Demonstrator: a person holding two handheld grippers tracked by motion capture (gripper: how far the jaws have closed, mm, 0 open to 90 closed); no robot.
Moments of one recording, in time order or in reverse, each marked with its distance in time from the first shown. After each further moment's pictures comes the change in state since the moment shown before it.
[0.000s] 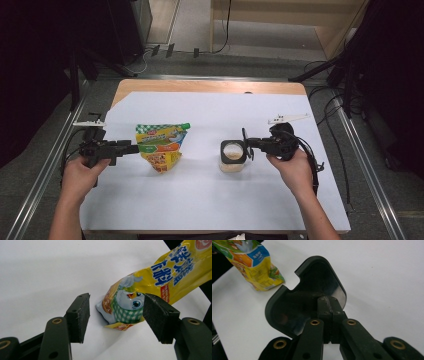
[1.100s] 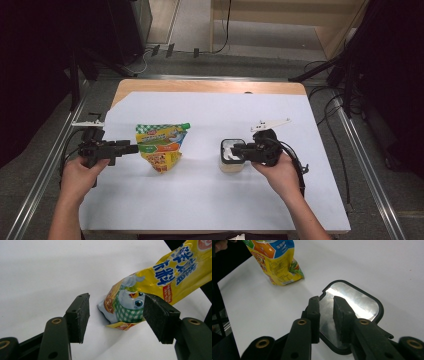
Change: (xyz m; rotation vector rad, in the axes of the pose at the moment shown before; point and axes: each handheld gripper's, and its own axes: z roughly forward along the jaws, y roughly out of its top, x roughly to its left) left arm 0.002 -0.001 0.000 -0.001 0.008 -0.002; right arm 0.024 -0.003 0.026 0.021 0.089 -0.076
